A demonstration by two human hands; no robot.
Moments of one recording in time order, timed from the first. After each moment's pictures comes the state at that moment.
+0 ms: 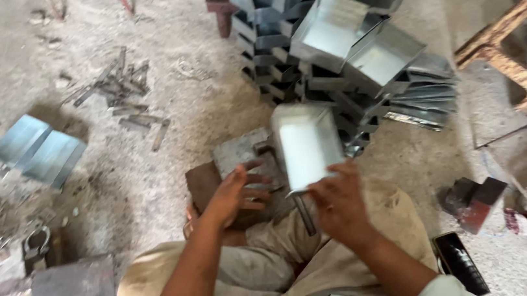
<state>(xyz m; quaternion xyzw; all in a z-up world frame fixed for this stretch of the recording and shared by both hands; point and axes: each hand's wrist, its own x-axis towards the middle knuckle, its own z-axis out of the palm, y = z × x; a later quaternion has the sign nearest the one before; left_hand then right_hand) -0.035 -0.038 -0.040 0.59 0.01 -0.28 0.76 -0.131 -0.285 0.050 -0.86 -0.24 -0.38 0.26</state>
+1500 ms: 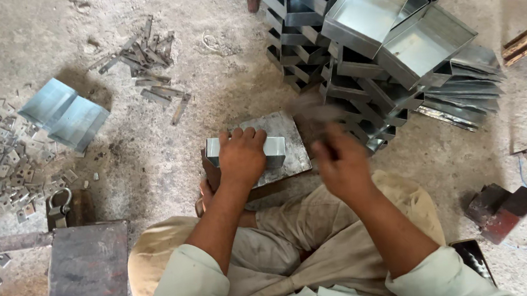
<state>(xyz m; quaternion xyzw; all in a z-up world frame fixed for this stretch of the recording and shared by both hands) -0.011 -0.054 -0.020 0.95 -0.17 0.23 0.09 -0.074 -0.279 0.049 -0.87 -0.13 -0.23 0.42</state>
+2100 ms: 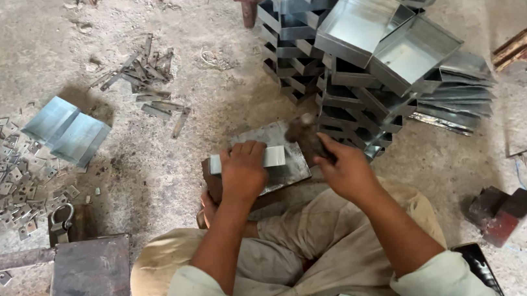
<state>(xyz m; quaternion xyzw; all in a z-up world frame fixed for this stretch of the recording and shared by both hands) -0.028 -0.054 -0.008 0.92 -0.19 0.28 0.20 -0.064 -0.292 0.050 -0.89 -0.08 -0.09 0.45</state>
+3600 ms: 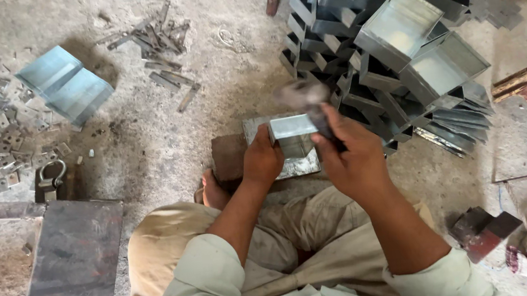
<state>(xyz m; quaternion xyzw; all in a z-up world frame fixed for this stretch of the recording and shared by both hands) -0.013 -0.071 -0.095 0.85 -0.07 0.25 0.47 -0.085 -0.224 0.135 -0.86 -0.26 -0.25 0.36</state>
